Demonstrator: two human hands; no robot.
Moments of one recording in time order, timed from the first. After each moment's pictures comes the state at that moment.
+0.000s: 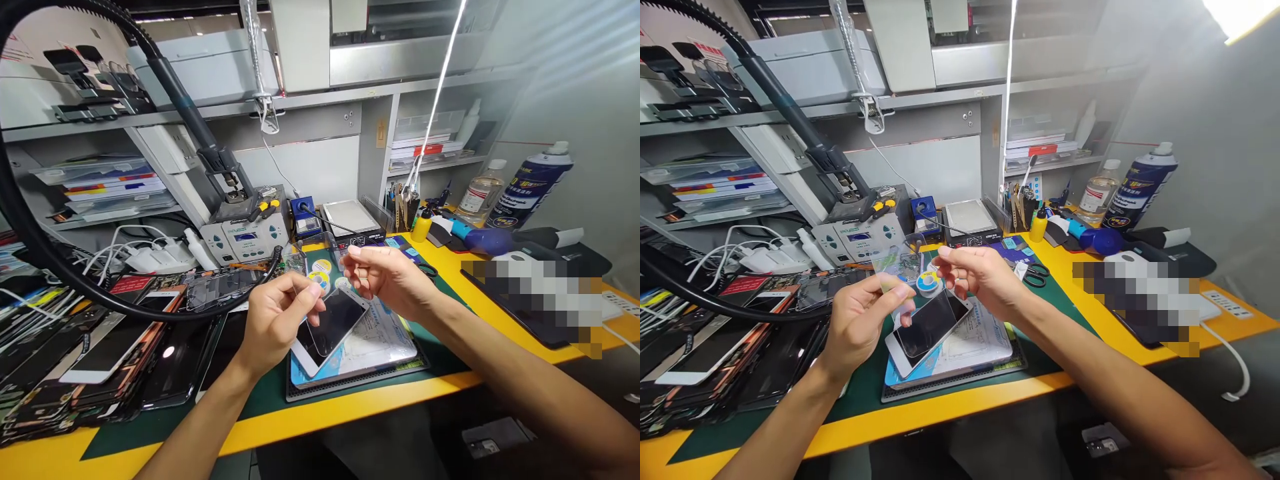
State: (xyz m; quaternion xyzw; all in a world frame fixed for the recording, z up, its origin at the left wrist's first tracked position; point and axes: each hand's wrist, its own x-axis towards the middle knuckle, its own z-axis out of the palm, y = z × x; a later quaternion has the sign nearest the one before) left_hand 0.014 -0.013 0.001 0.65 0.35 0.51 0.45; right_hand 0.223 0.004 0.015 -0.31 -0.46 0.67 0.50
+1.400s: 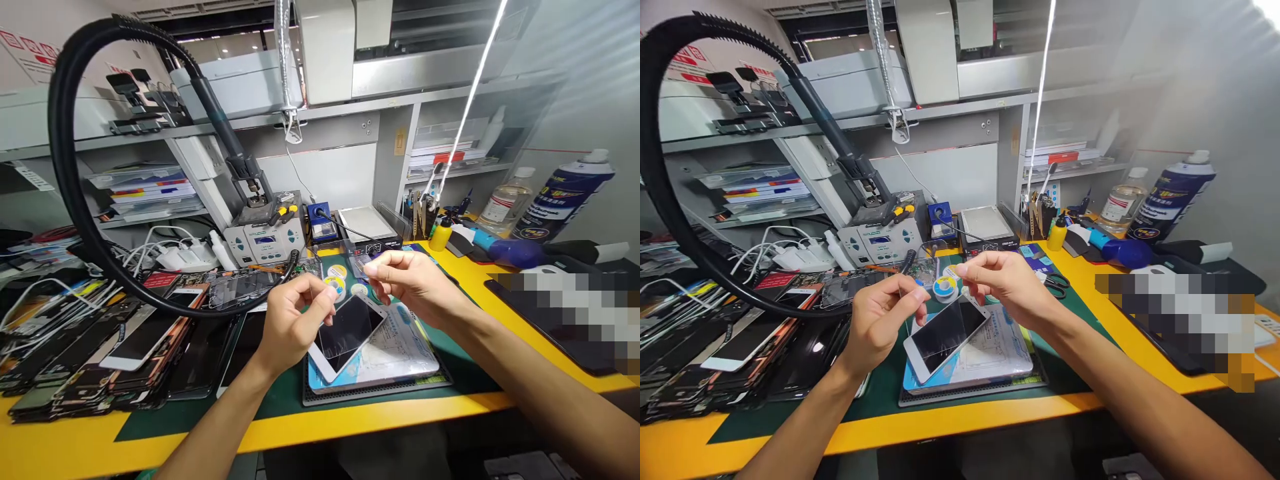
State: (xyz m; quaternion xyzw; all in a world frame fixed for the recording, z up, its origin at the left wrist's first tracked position) left_hand 0.012 -0.016 0.012 0.67 0.36 0.51 0.40; right_hand 0.228 0.006 0.017 -0.34 -0.51 0.60 0.51
